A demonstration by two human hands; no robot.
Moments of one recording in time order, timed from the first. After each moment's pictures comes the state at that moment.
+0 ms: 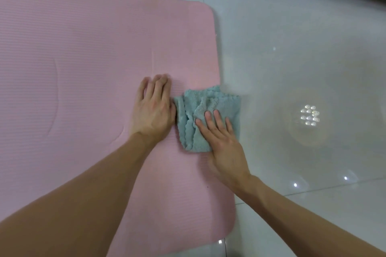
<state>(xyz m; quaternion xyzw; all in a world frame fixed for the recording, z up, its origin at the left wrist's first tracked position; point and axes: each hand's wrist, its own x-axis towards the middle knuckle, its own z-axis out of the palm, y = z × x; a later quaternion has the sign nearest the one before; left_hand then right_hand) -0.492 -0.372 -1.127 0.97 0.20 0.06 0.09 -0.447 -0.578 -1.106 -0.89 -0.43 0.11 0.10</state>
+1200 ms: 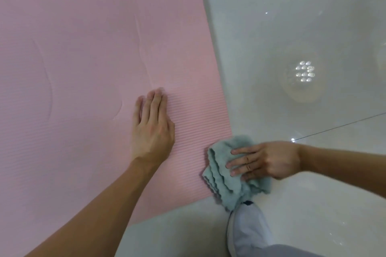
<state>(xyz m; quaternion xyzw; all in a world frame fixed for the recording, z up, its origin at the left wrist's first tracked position) -0.587 -0.433 -1.129 0.97 0.18 0.05 0.15 -0.442 -0.717 -1.081 -0.49 -0.80 0.33 0.04</state>
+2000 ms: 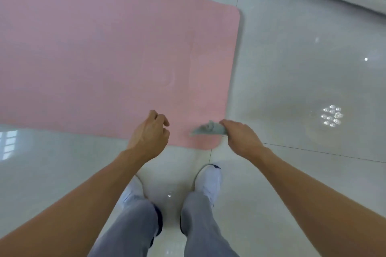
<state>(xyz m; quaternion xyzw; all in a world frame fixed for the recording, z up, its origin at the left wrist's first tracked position) -0.690 -0.441 -0.842 0.81 0.40 -0.22 0.36 -0.501 -0.613 -0.855 -0.82 -0.43 0.38 -0.08</state>
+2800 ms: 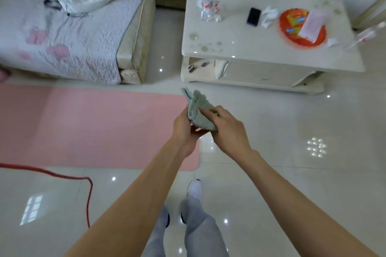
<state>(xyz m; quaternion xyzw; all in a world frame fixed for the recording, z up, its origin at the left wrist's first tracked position) -0.586 -0.507 -0.237 0.26 0.44 0.10 0.85 -0.505 -0.612 -0.238 -0.86 -0.48 0.10 0.15</state>
